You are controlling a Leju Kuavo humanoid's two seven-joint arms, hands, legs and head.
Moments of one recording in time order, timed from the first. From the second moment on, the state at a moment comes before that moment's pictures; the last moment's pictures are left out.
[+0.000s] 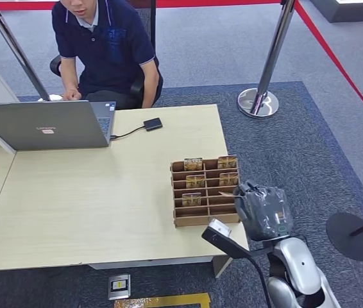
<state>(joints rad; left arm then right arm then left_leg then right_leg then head) -0.05 -0.12 0.44 -0.20 -0.41 0.15 -0.09 0.01 -0.16 0.30 -1.62 1.29 -0.14 -0.13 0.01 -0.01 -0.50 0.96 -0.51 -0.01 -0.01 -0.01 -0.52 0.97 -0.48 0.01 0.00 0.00</state>
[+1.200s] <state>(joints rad) -0.07 -0.15 0.45 -0.20 -0.55 0.12 -0.07 -0.82 0.31 0.52 -0.78 1.25 -0.25 -0.06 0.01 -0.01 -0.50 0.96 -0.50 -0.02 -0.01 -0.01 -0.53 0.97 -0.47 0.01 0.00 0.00</state>
